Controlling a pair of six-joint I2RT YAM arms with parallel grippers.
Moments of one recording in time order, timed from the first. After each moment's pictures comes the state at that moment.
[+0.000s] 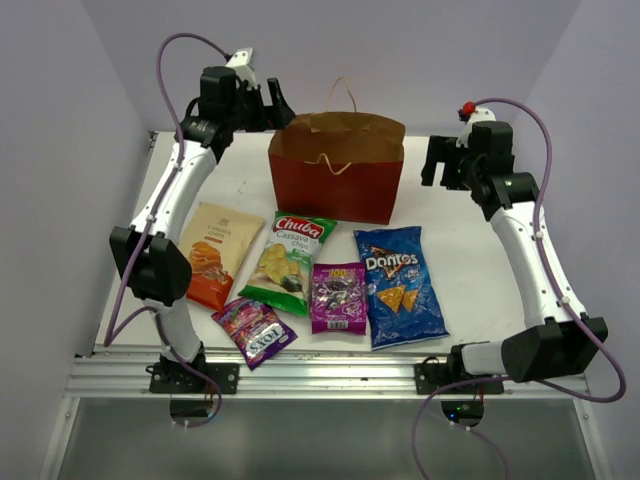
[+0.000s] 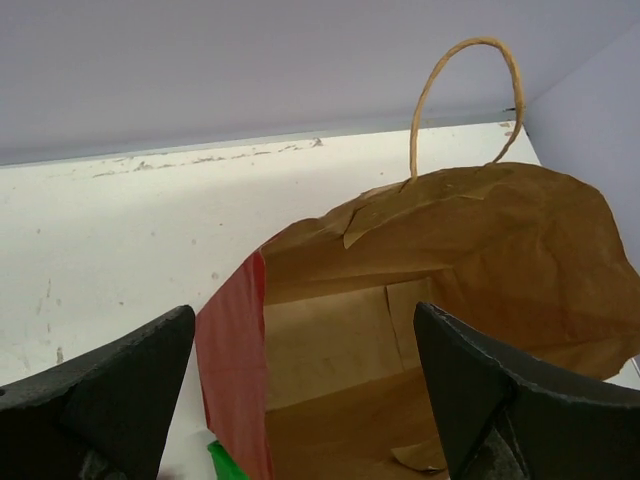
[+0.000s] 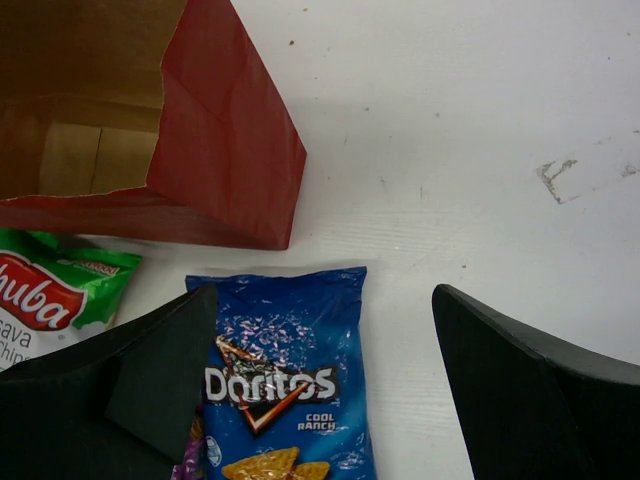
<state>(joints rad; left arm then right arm) -0.24 1.87 1.96 -0.45 0.25 -0.33 0.12 1.35 1.46 -0.69 0.03 0.16</state>
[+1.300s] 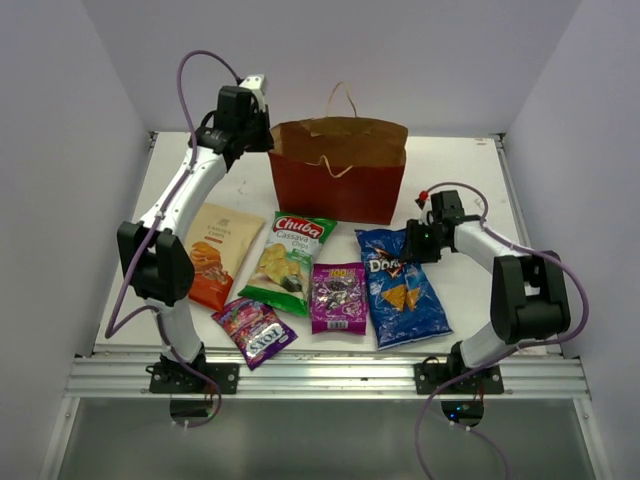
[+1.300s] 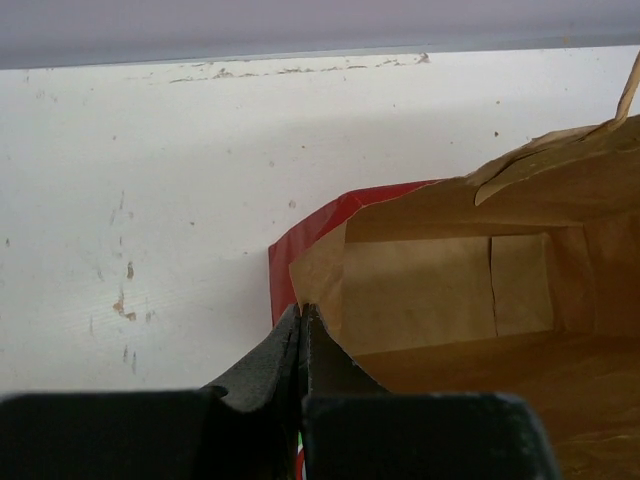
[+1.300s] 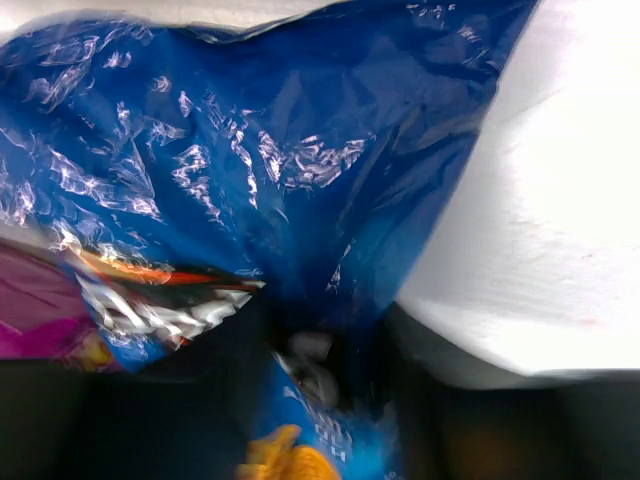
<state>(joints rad) -0.28 1.88 1.85 -0.53 0.04 -0.24 0.12 1.57 0.89 -0.46 -0.25 0.20</state>
